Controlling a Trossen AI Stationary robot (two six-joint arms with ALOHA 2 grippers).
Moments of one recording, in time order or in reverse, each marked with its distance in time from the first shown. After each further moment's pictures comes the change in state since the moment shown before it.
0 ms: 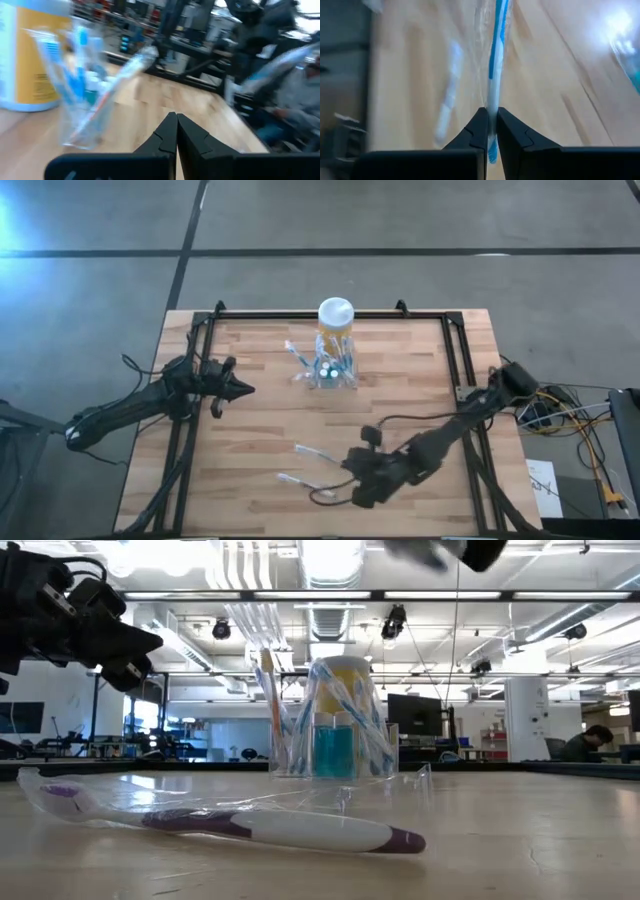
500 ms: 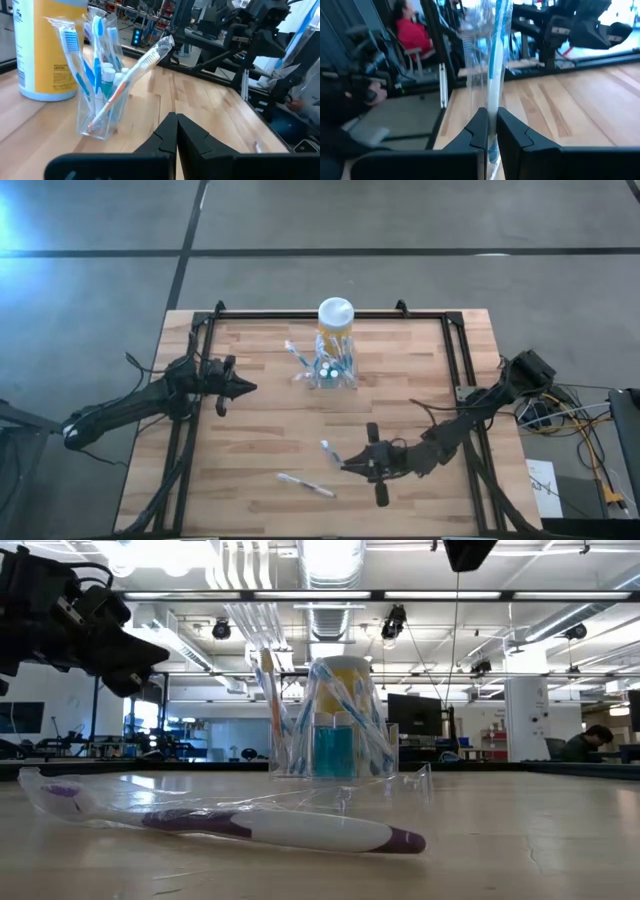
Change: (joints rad) left arm -0.006 0.039 0.001 -0.028 -0.072 0.031; right arm 0.026 -0.169 -0.531 1.119 0.024 -0.362
